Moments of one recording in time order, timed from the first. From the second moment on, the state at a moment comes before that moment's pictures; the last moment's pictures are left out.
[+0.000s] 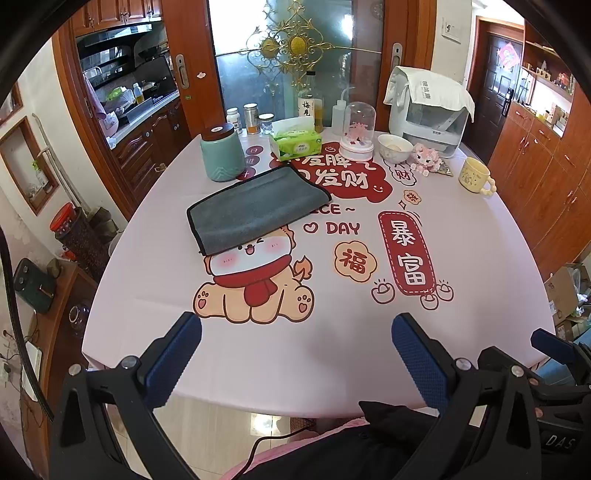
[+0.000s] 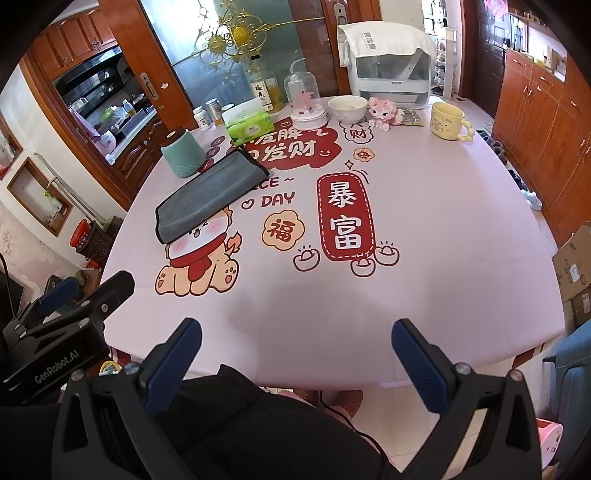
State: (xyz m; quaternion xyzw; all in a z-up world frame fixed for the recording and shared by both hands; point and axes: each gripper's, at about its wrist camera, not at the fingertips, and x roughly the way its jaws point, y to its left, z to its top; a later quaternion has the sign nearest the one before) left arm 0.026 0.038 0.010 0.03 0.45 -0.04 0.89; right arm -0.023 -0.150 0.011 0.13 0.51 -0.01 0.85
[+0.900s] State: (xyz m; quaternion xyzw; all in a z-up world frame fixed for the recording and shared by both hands) left arm 0.030 0.038 0.012 0.03 0.45 -0.04 0.89; right arm -0.016 -0.151 0.009 0.13 0.51 -0.01 0.85
